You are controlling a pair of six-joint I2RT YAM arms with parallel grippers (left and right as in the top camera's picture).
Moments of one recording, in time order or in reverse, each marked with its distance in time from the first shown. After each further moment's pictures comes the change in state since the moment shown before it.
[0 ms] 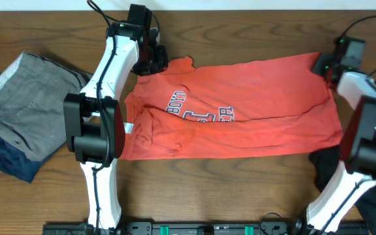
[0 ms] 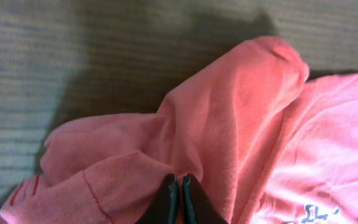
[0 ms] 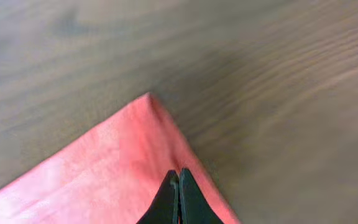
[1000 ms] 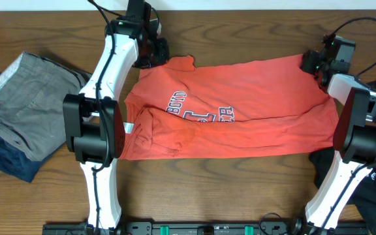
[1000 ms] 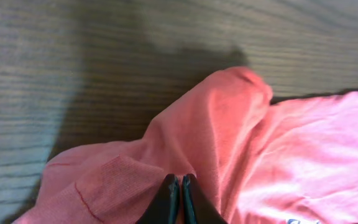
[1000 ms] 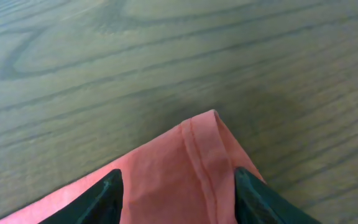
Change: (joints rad) left arm 0.000 0.000 0.018 0.082 0.022 0.000; right arm 0.049 0.175 0.000 0.267 -0.082 -0.014
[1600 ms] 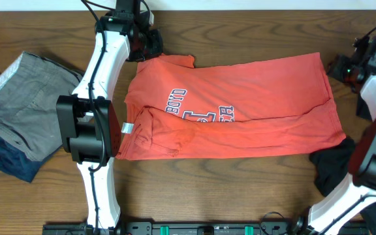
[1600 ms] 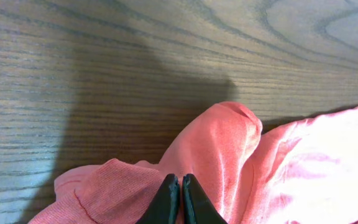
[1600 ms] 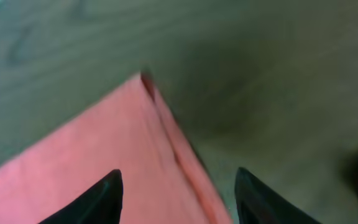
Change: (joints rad) left arm 0.040 0.000 0.049 0.036 0.059 0.000; right arm -0.130 -0.216 -0.005 -0.349 -0.079 -0.041
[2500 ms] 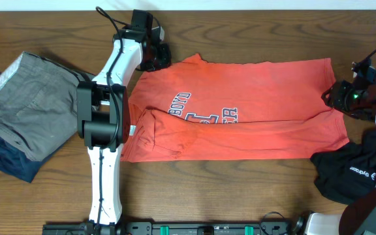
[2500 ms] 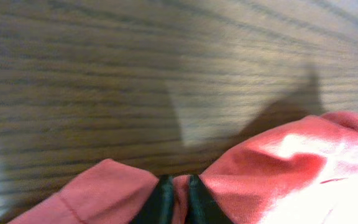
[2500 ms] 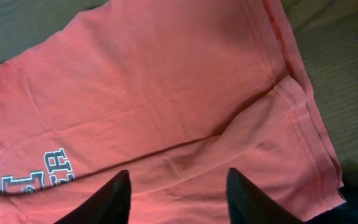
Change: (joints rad) left arm -0.014 0.204 0.005 0.113 0.023 0.006; right arm -0.010 -0.481 -0.117 -0.661 -0.096 -0.072
